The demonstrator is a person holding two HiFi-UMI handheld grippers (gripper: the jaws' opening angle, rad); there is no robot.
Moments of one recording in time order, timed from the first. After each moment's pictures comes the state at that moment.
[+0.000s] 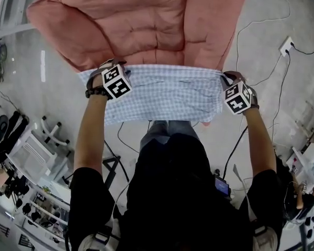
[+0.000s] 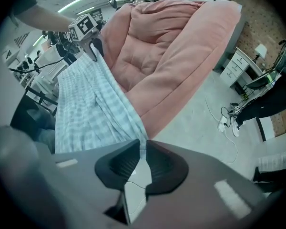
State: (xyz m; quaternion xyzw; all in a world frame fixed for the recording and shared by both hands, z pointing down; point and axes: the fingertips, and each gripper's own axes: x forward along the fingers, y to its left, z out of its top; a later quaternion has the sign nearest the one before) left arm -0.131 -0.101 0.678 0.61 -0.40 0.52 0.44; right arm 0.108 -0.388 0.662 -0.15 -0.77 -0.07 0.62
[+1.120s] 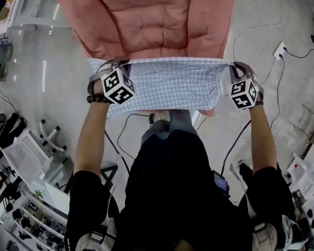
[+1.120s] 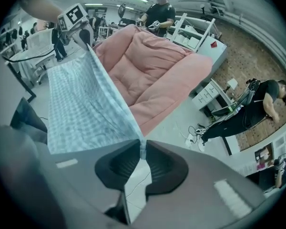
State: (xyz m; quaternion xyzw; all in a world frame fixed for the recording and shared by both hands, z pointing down) left arm -0.122 -0.080 0.558 0.58 -0.54 0.53 0.31; right arm 0.108 -0.396 0.567 -0.03 -0.83 -0.20 0.53
